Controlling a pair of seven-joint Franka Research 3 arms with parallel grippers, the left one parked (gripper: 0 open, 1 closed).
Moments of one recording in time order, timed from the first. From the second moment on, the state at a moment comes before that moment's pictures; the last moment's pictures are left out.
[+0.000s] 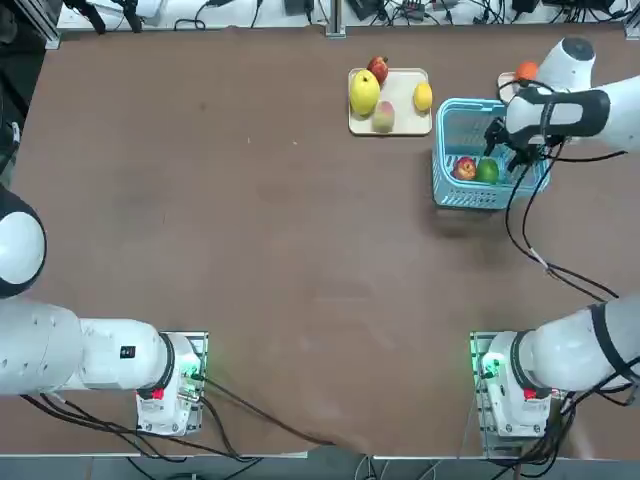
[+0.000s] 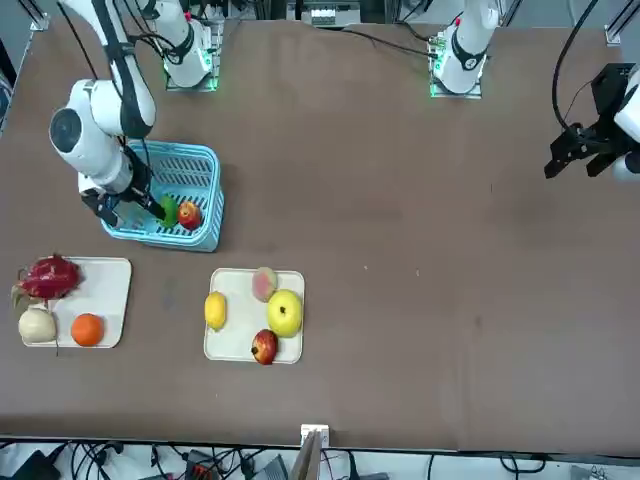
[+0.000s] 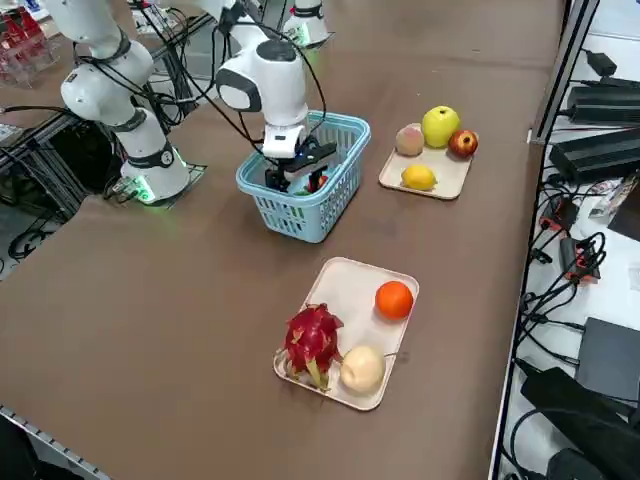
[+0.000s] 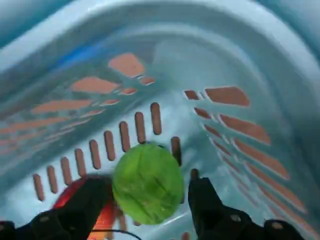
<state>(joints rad) 0.09 0.12 -0.12 -2.43 0.08 2.52 0.53</state>
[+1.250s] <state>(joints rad) 0.12 0.17 -0.11 -2.42 0.13 2.53 0.55</state>
